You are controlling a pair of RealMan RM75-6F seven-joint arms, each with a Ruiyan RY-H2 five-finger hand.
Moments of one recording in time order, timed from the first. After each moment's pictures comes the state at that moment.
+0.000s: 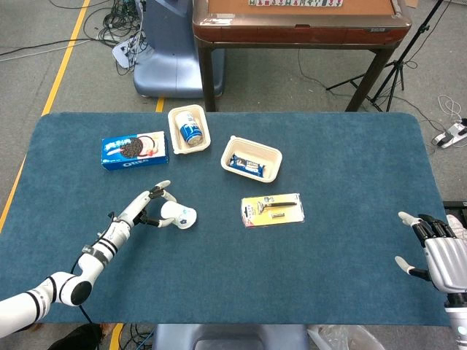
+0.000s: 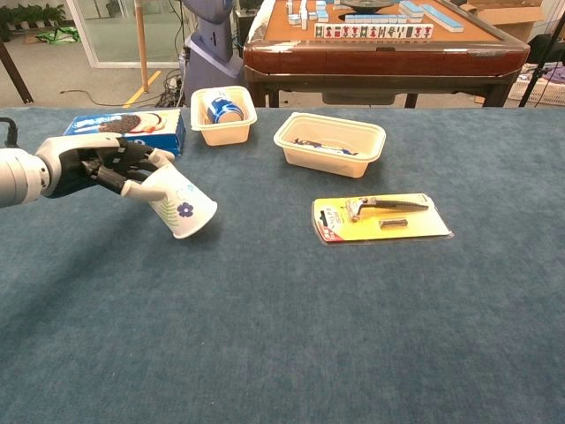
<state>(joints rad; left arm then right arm) -0.70 -1.47 -0.26 -1.30 1.22 0.63 -0.67 0.06 -1.02 0.04 -1.68 -1.53 1.48 0.01</state>
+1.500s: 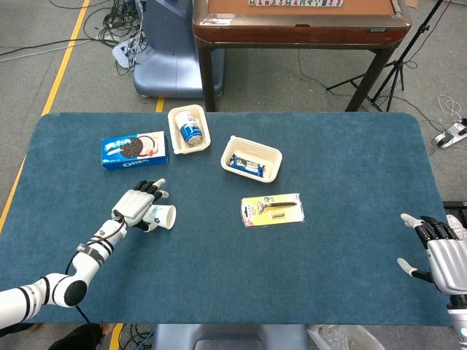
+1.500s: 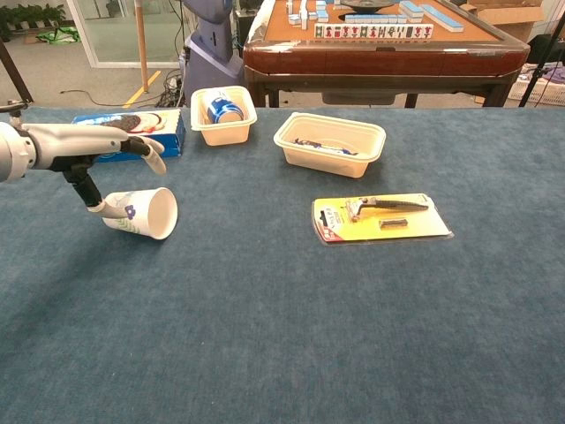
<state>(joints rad) -0.82 -1.35 -0.14 -1.49 0.96 0.73 0.32 0.05 -1.02 0.03 -1.67 -1.53 1.47 0.03</state>
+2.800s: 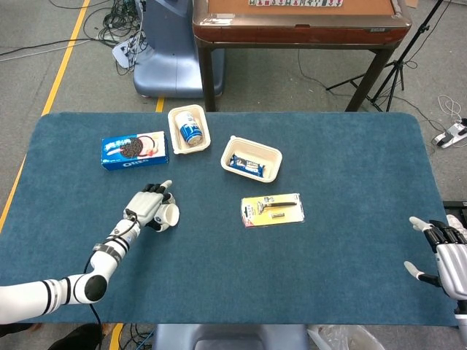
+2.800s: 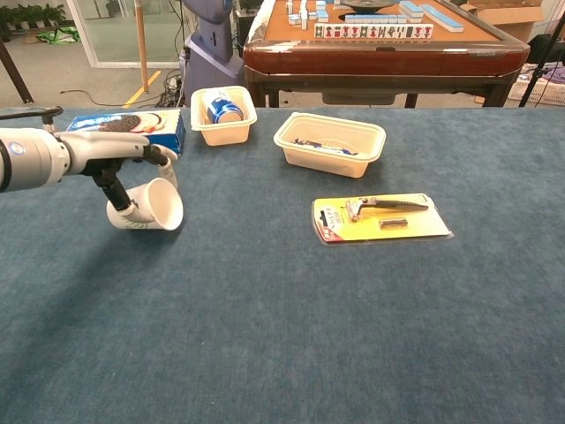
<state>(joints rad) -0.91 -1.40 -0.13 -1.53 0.69 0.78 0.34 0.02 -1.02 0.03 -1.64 -1.52 1.50 0.06</state>
